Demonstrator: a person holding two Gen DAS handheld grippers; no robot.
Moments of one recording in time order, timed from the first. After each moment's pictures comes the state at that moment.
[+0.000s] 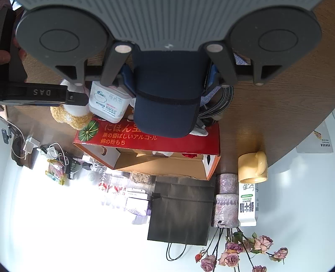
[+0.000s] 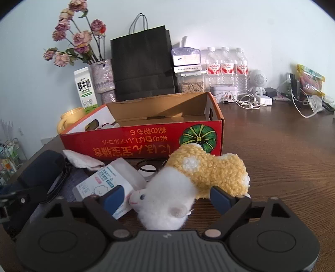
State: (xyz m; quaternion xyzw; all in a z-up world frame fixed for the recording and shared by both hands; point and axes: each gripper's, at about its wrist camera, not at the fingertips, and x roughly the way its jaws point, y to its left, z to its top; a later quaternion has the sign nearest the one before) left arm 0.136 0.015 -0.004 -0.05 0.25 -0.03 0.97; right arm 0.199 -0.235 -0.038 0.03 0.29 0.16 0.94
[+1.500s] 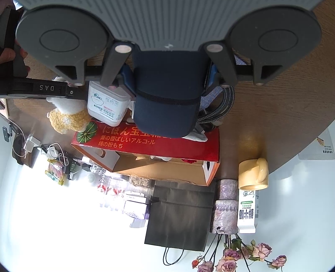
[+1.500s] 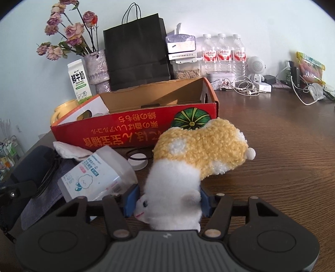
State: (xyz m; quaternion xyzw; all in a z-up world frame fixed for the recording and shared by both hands) left arm 0.140 0.018 -0.010 -0.07 0.26 -0.03 0.96; right arm 0.210 -0.243 -0.055 0.03 0.32 0.16 0.93
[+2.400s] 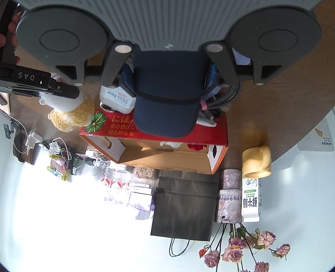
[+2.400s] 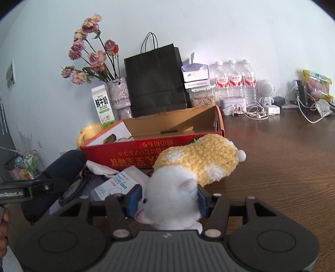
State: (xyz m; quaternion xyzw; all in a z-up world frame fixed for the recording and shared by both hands) left arm 0.138 -0.003 0.013 -0.06 0.25 -0.03 0.97; right arm 0.173 -0.264 -0.029 0.06 0.24 0.22 0.94
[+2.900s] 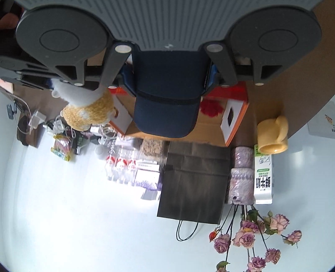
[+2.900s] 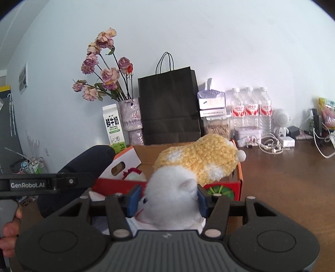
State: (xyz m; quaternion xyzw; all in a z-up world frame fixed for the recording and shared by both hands) left arm 0.199 -0.010 0.050 -0.07 0.21 -0.04 0.97; right arm 0.213 -0.242 0.009 0.04 0.18 0.25 0.95
